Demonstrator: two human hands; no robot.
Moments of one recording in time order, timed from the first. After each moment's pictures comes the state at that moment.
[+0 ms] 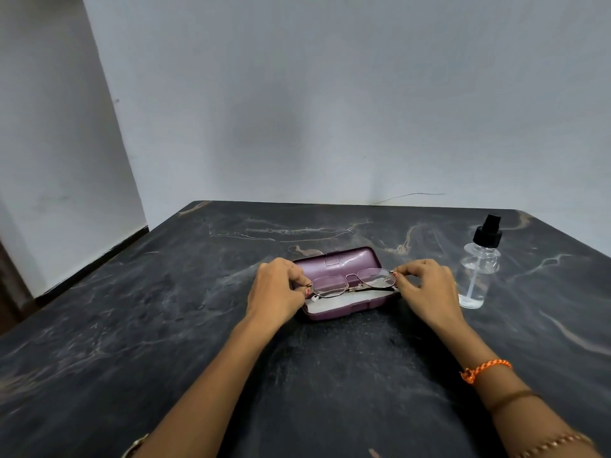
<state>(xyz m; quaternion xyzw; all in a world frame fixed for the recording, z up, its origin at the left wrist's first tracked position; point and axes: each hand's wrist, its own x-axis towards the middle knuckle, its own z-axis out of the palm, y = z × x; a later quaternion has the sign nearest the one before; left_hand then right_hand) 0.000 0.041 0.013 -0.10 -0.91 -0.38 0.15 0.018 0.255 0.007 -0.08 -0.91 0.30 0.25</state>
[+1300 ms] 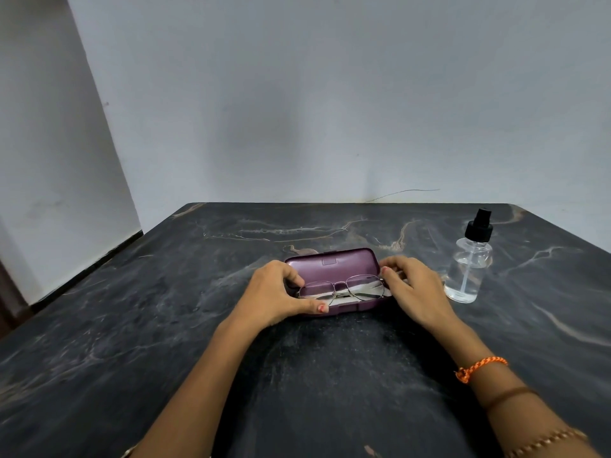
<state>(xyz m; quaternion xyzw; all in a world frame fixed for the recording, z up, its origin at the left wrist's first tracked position) 0.000 0.029 0.018 -0.17 -0.90 -0.39 0.05 0.026 0.249 0.007 -0.01 -0.90 0.36 0.24</state>
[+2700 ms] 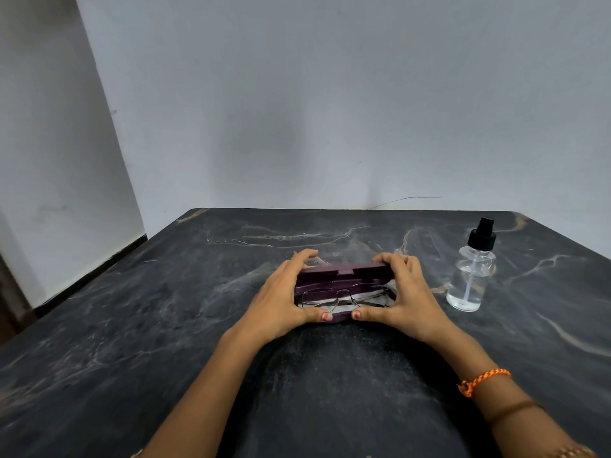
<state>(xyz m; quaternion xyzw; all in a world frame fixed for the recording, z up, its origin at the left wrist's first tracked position) 0.003 0.033 0.015 -0.25 -0.87 -0.42 0.04 0.025 0.247 0.004 0.10 -0.90 0.38 0.18</state>
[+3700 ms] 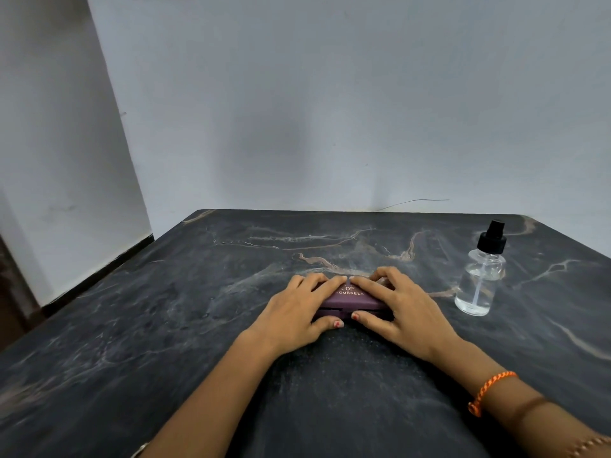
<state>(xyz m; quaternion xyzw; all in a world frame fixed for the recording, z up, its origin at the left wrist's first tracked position) 0.003 0.044 0.001 -0.34 -0.93 -0.14 0.10 0.036 0.243 -0.003 0.17 -0.95 0.14 0.20</state>
